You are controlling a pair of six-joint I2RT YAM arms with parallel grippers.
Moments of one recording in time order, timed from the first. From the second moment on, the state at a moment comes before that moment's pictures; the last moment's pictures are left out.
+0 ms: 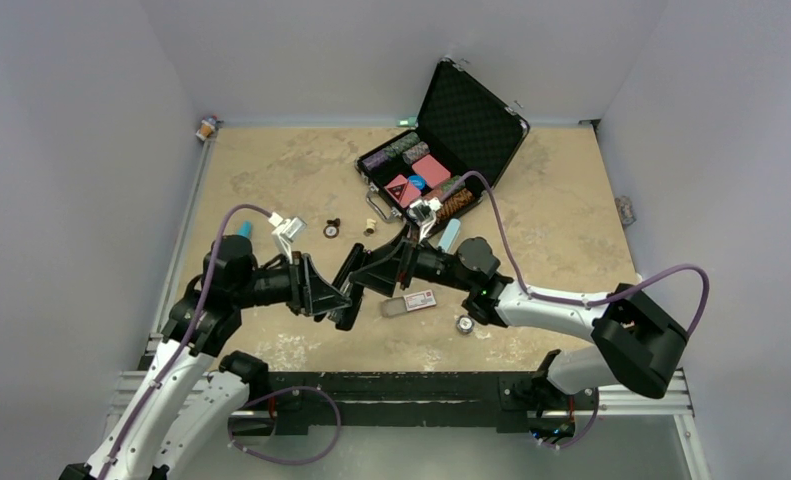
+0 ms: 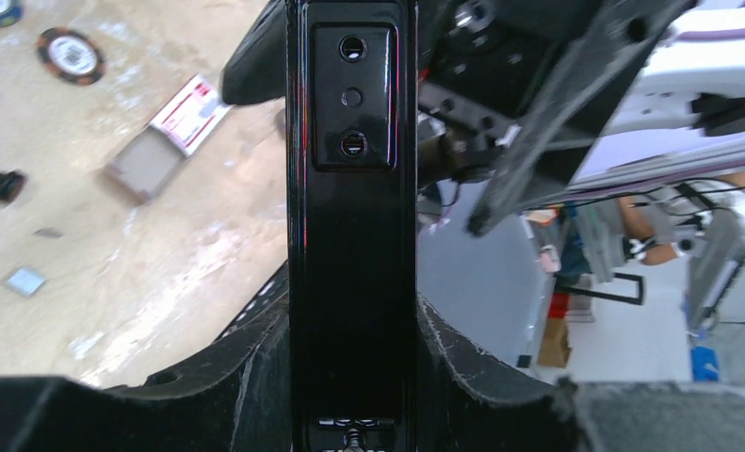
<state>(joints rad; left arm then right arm) -0.38 0.60 0.72 -0.60 0.77 -0.58 0.91 1.37 0.62 0.94 -0.41 0.90</state>
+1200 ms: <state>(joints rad) -0.38 0.57 0.71 -0.34 0.86 -0.87 0.98 1.27 0.65 0.91 -0.41 1.00</state>
